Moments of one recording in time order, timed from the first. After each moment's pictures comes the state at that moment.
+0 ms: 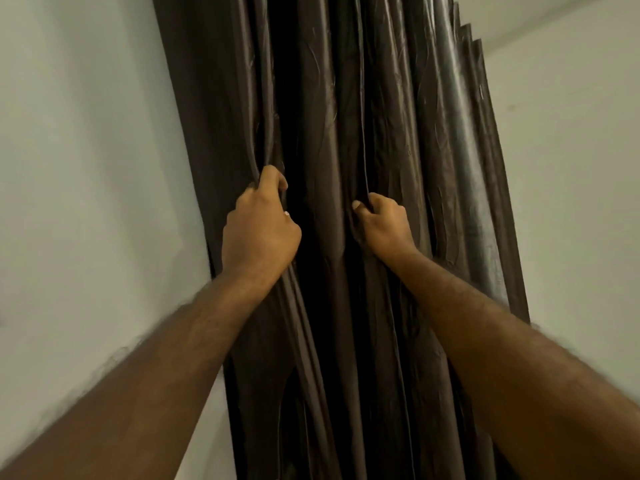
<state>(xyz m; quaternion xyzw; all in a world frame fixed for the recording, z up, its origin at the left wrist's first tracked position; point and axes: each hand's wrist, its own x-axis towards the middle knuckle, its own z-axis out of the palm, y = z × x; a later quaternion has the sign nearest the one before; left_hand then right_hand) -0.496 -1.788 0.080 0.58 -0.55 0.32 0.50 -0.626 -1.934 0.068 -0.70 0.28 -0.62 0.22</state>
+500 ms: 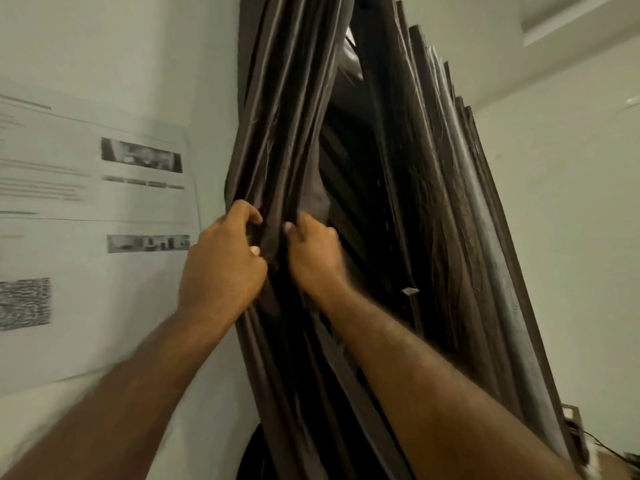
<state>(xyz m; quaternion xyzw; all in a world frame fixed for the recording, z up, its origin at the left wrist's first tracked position) -0.394 -1.595 0.098 0.58 -0.54 0.37 0.48 -0.480 -1.694 0.097 -0.72 0.19 -0.64 0.19</state>
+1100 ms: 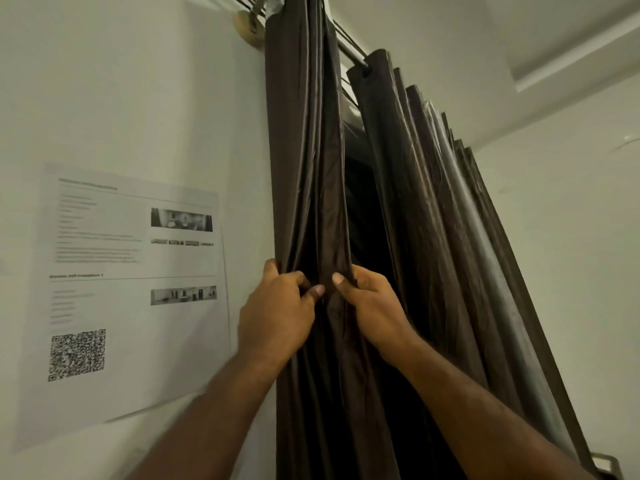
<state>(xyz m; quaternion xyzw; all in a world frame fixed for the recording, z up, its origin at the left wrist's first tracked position) -0.430 -1.605 0.103 0.64 -0.54 0.34 0.43 -0.554 -1.680 0.081 -0.69 0.04 -0.62 0.36</state>
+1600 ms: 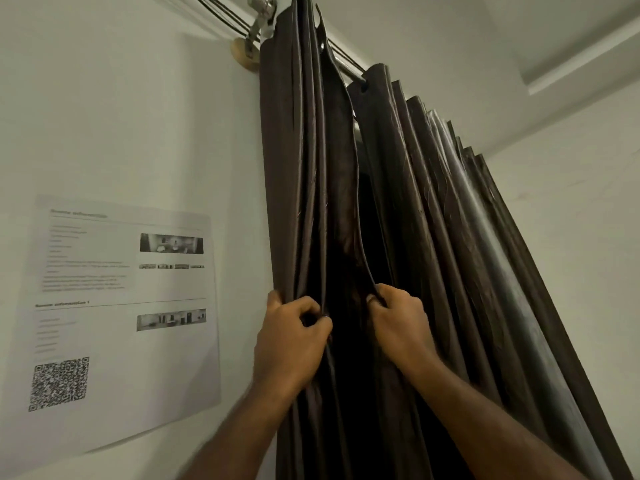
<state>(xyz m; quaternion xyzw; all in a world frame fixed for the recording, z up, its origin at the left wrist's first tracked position) -0.451 -1.632 0.088 0.60 -0.55 0.25 0.53 -0.585 -1.729 0.081 -0.69 0.25 -0.65 0.20</state>
